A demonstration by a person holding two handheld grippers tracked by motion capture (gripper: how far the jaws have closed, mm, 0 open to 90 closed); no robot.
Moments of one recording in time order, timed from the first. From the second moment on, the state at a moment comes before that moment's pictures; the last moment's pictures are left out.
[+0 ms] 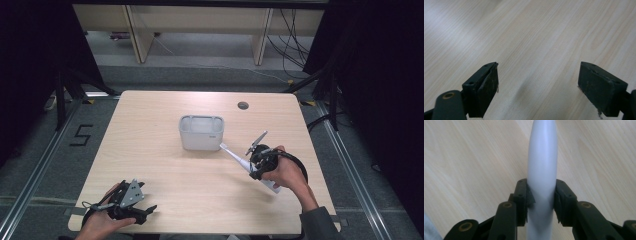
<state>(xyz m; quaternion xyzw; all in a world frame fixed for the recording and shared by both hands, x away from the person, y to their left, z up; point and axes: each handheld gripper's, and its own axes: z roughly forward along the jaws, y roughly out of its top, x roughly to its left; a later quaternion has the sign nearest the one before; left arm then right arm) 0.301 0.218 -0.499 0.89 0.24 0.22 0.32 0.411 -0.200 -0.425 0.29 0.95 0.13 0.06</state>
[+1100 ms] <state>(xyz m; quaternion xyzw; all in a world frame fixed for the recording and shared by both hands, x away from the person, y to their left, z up) 0.300 0.218 -0.499 0.89 0.24 0.22 0.32 0.422 -0.208 -0.401 0.32 0.84 0.40 0.15</state>
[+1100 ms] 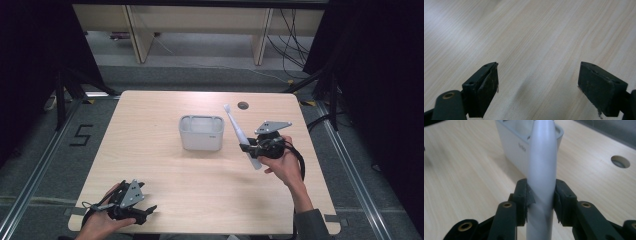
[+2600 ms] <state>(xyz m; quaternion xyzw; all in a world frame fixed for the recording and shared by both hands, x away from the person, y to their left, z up) 0.299 0.217 -0.500 0.89 0.24 0.22 0.33 0.468 -0.164 -0.363 0.34 0.76 0.52 0.18</state>
